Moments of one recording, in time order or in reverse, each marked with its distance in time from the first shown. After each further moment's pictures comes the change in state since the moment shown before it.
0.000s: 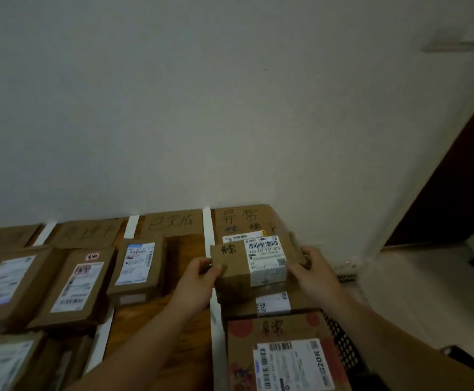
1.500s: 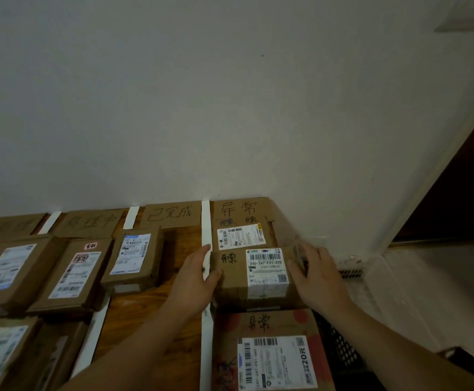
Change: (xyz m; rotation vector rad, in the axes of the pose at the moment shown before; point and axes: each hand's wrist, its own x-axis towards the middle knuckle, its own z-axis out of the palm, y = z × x) left_hand 0.005 -0.016 0.028 0.382 0.073 0.187; right_hand 0.014 0.039 -0.026 -0.582 0.112 -0.322
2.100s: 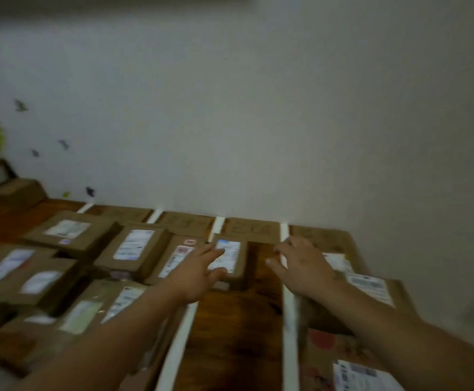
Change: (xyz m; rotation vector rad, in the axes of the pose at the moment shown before) left_hand -0.044 -0.069 -0.175 0.370 0.023 0.147; right_hand 0.011 -0.194 0.050 -0.276 -0.150 -0.560
